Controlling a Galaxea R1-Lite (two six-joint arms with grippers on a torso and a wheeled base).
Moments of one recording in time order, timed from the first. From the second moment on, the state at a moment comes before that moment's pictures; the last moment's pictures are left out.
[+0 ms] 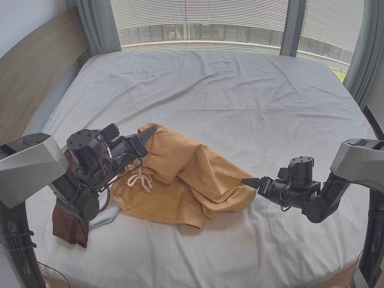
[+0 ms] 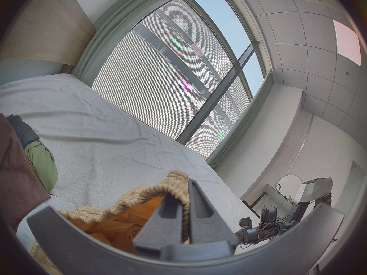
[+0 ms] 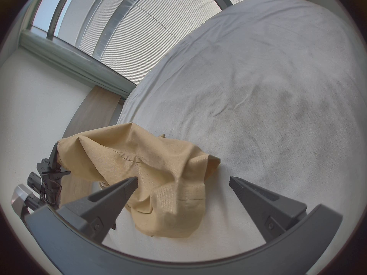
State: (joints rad) left arm -0.30 2.18 -0.81 -1.55 -0.34 -0.54; right arm 0.31 2.27 -0.73 -1.05 0.26 0.68
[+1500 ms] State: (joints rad) left arm -0.29 2.17 -0.82 -1.55 -0.34 -0.54; right arm 0.35 2.28 -0.72 -1.29 0.32 0.88
